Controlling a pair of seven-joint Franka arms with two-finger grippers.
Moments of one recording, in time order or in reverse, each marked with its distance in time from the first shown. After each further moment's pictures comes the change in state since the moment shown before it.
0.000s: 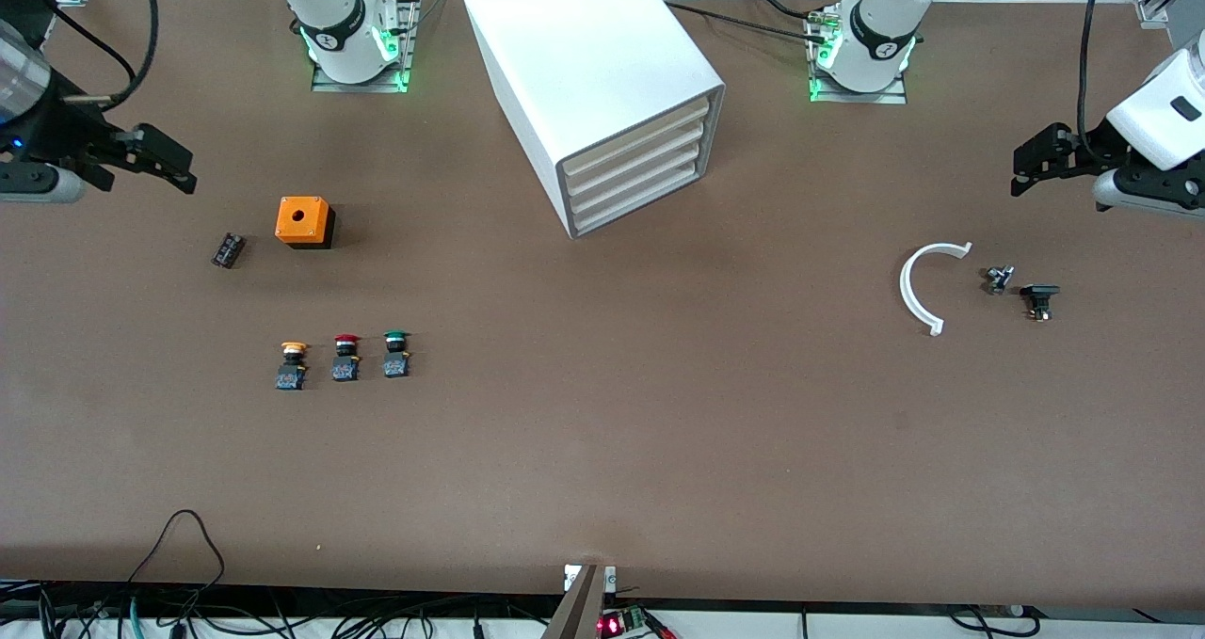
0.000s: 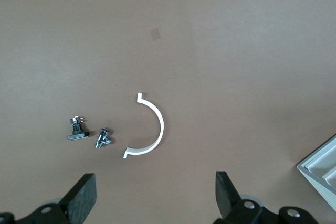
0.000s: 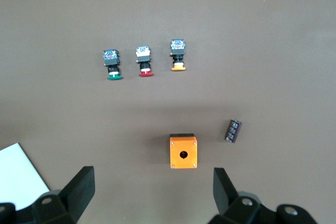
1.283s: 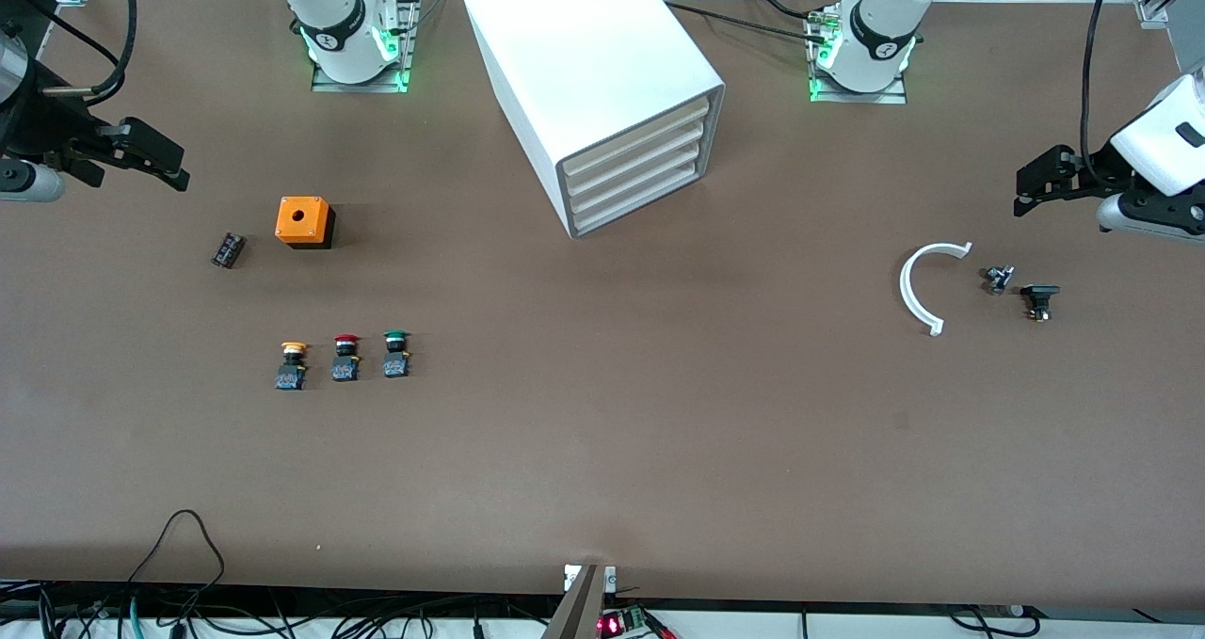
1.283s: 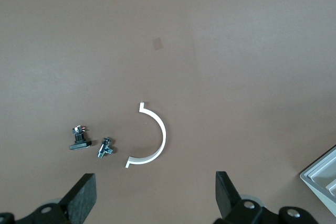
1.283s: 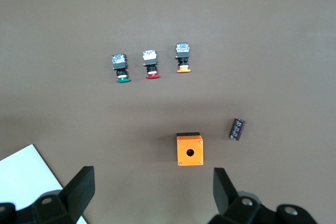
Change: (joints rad) left arm -0.001 0.052 -0.001 0.057 0.000 0.005 0.005; right arm 0.004 0.064 0.010 0.126 0.015 -0.064 0.035
